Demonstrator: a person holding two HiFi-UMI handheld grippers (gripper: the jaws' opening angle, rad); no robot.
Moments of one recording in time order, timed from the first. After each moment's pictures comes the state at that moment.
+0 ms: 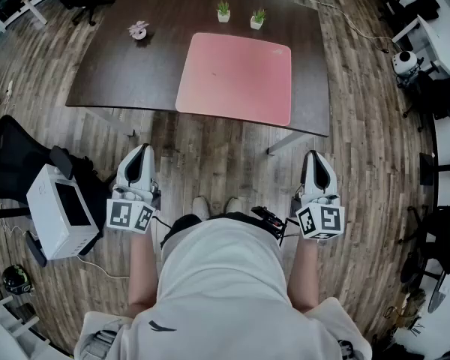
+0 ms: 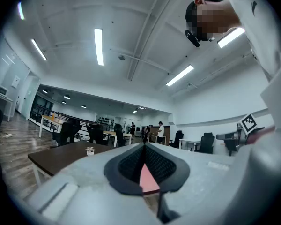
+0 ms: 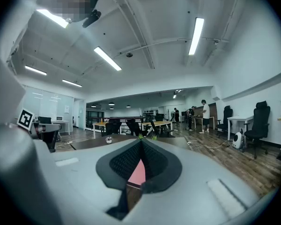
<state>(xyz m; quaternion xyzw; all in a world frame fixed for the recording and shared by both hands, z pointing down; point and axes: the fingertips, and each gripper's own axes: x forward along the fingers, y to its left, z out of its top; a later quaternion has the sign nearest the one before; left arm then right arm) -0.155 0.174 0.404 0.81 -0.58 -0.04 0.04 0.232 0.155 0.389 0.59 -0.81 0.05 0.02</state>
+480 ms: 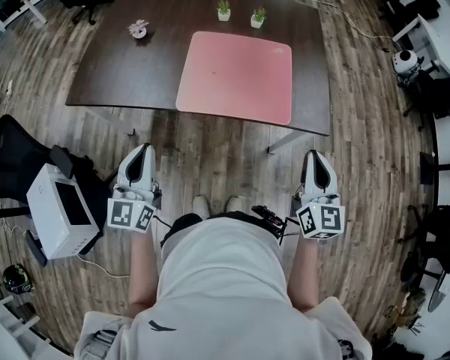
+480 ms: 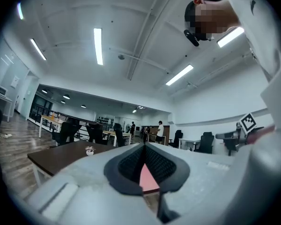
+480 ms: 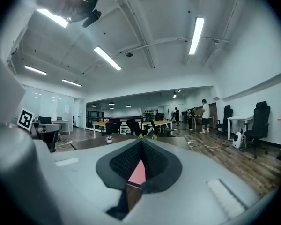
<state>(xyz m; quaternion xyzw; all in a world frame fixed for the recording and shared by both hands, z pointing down) -0.154 0.175 0.408 0.82 -0.57 -0.04 0.04 0.230 0.156 0.392 0.59 -0.81 0.05 0.02</state>
